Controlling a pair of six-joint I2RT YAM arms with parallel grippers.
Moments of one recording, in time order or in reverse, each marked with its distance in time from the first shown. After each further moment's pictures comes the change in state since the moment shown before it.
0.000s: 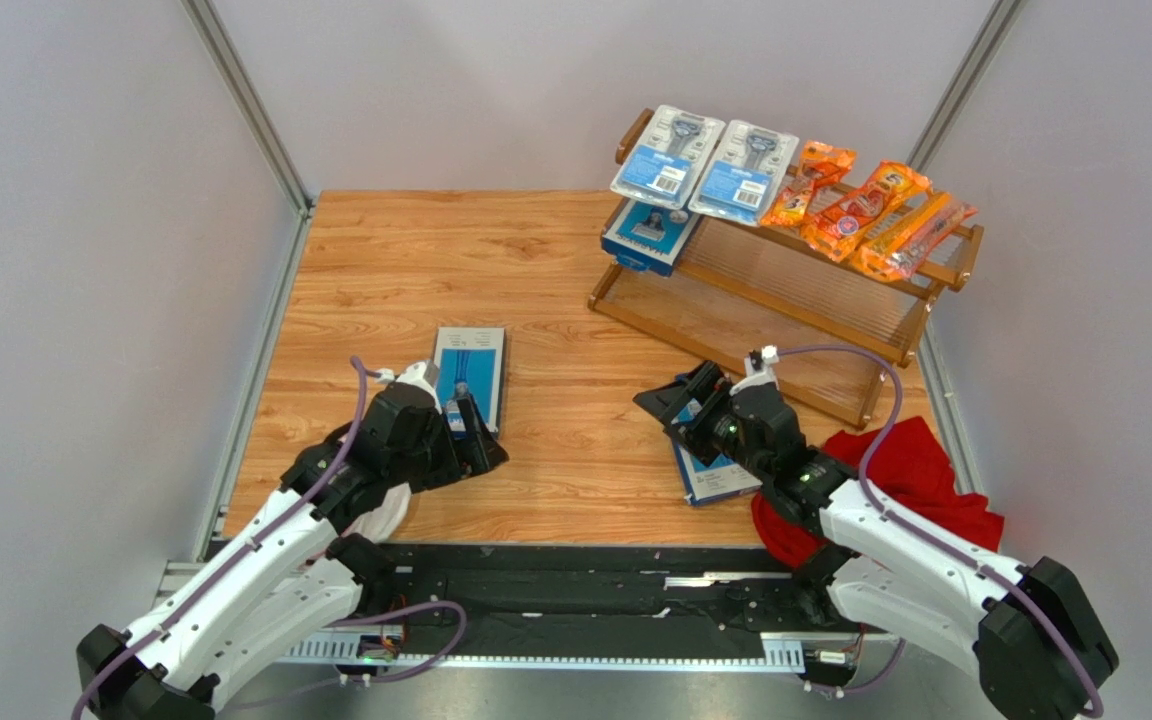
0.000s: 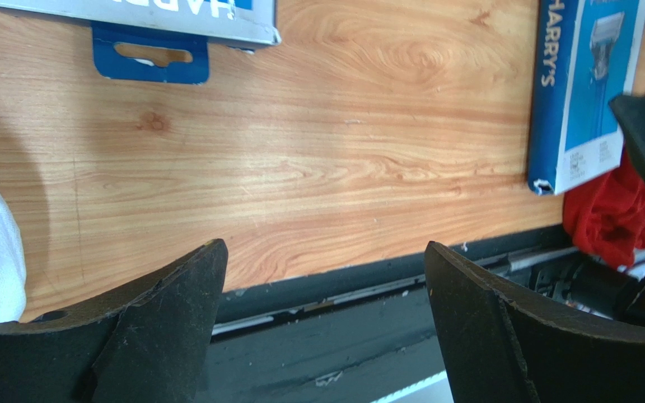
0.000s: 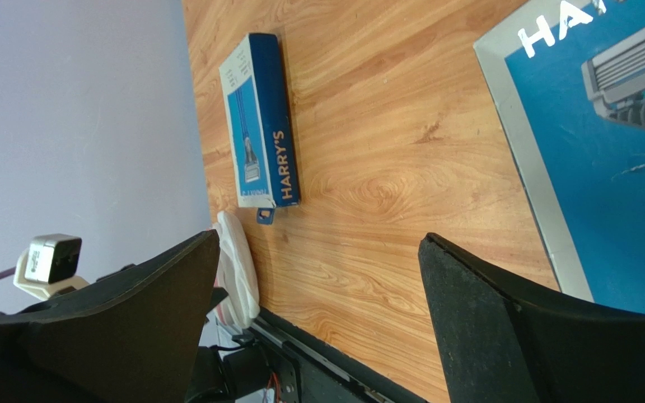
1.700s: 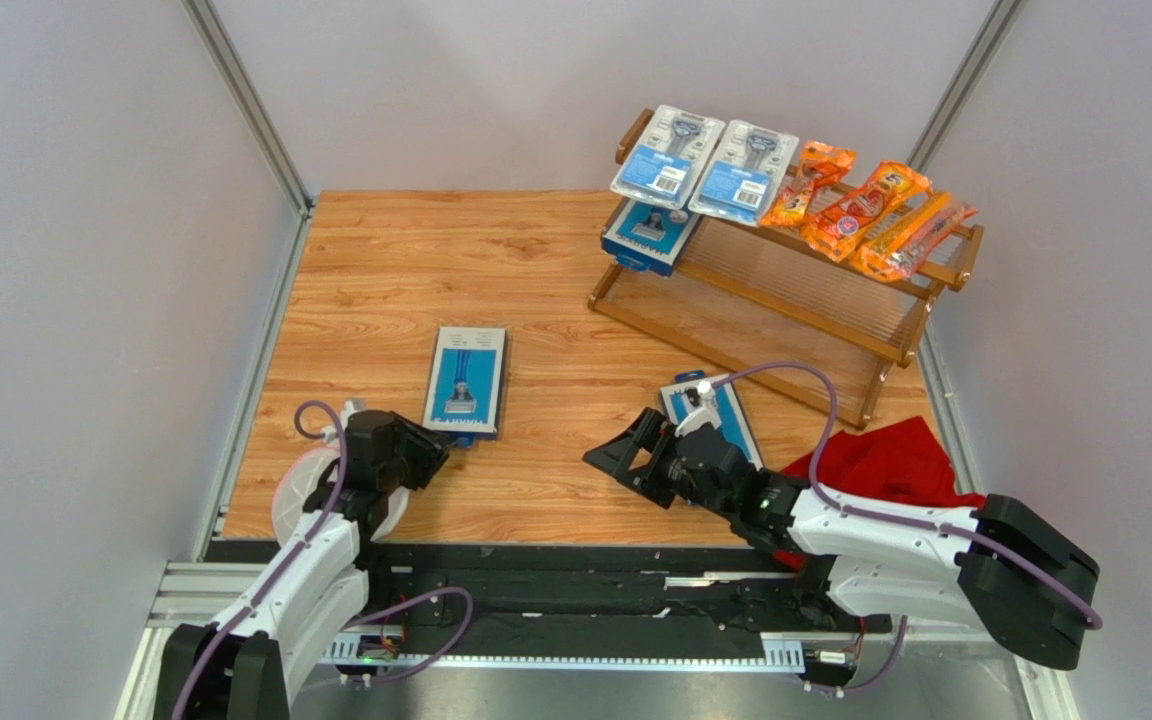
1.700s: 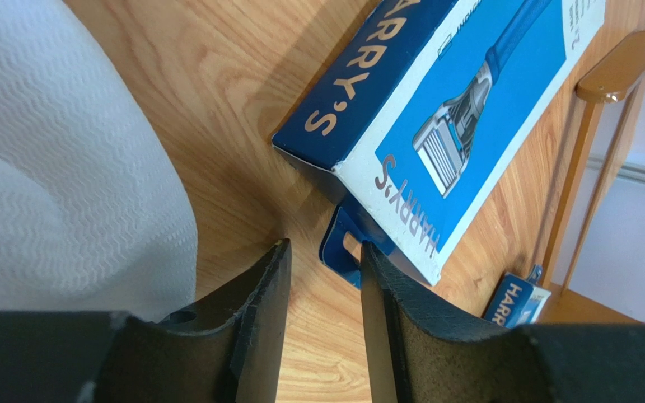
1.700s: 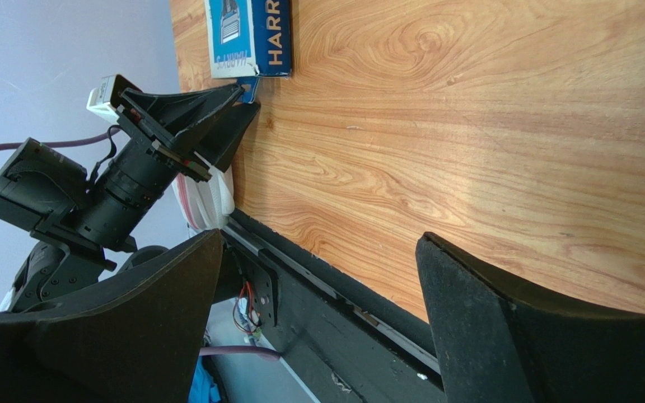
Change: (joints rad) left arm 0.462 0.041 -0.483 0.633 0.046 -0.335; right arm 0.356 0.165 -0.048 0.167 0.103 0.079
